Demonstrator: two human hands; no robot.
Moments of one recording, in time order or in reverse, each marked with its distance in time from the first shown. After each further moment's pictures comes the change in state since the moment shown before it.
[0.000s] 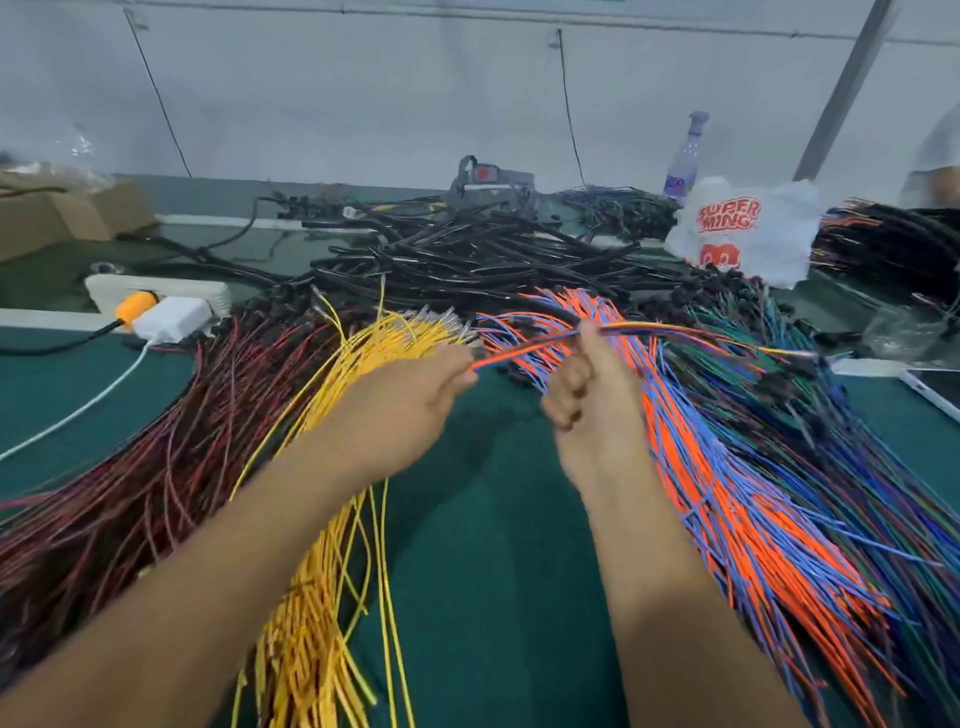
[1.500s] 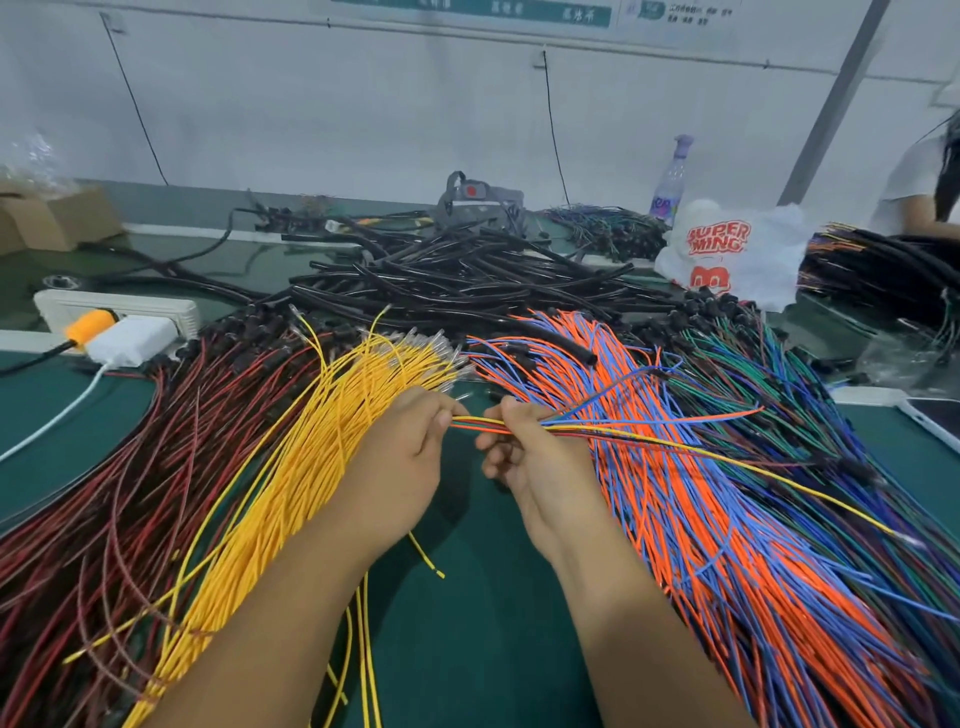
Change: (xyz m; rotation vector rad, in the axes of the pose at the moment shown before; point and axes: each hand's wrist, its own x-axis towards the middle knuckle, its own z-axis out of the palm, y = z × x) left_hand 0.000 -0.003 0.039 -0.499 0.204 -0.101; right_hand -0.008 0.034 0.004 -0.307 -0.098 0.141
